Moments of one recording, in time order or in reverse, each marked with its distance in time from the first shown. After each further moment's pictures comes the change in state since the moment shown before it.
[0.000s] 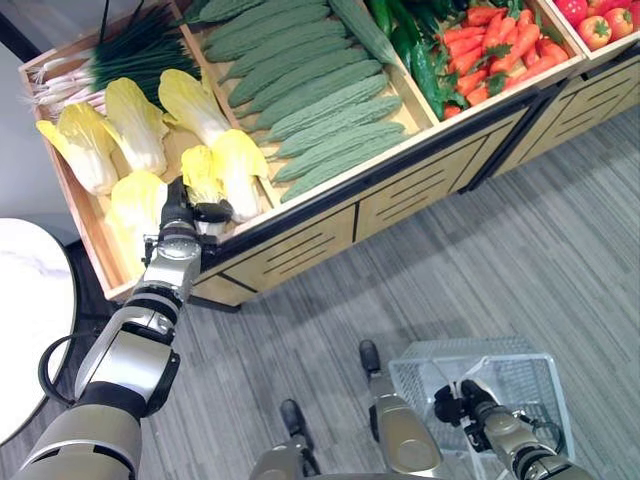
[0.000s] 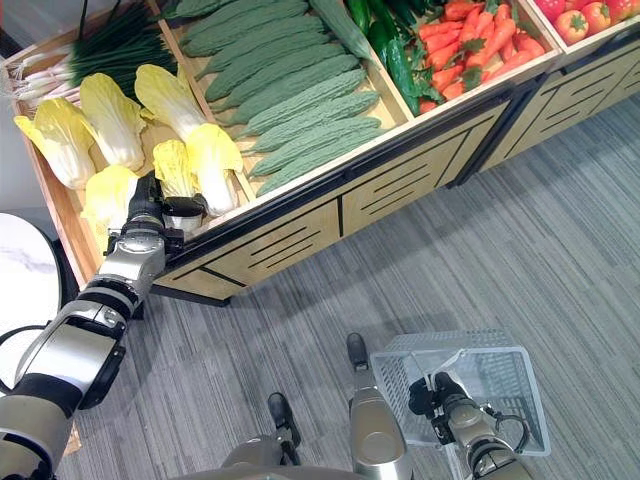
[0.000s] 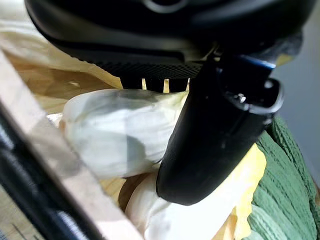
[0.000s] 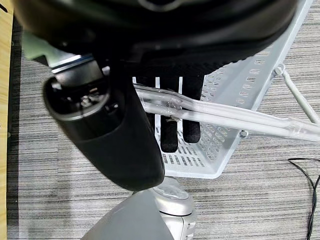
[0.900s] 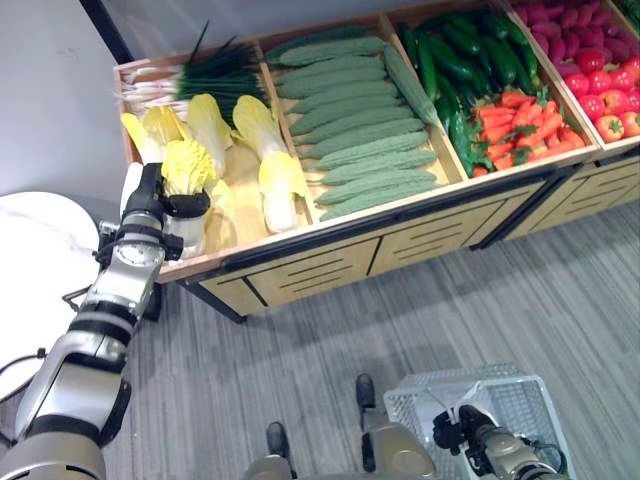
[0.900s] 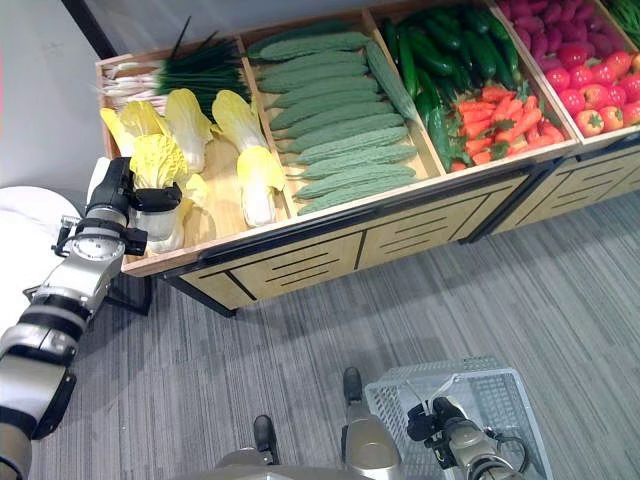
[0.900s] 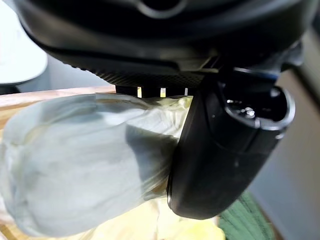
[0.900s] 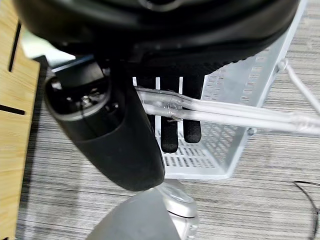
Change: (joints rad) left arm 0.249 0.217 0.069 -0.428 0.161 0.028 -0.039; right arm 0.070 0.022 -0.024 0.014 -0.001 0.023 0.048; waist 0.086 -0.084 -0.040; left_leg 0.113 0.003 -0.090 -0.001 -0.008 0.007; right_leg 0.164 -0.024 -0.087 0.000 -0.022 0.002
